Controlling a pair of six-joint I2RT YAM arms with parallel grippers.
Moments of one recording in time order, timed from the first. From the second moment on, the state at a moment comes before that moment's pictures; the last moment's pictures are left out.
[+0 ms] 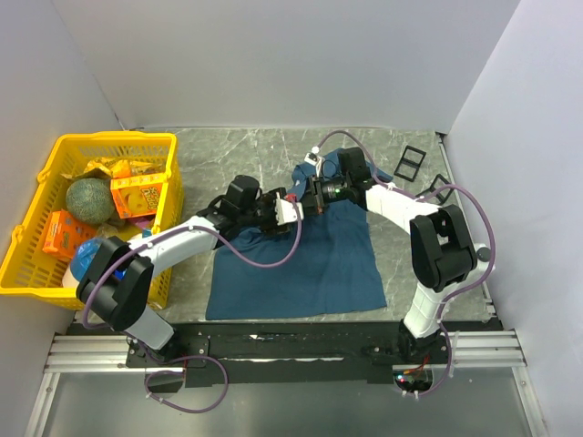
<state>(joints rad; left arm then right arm) -0.63 1.54 0.96 0.07 0.42 0.78 0.37 1.80 1.23 -0.14 -1.06 0.23</state>
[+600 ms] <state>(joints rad) -0.64 1.54 0.97 0.09 0.36 0.74 0.37 1.80 1.22 -0.14 -1.07 0.25</state>
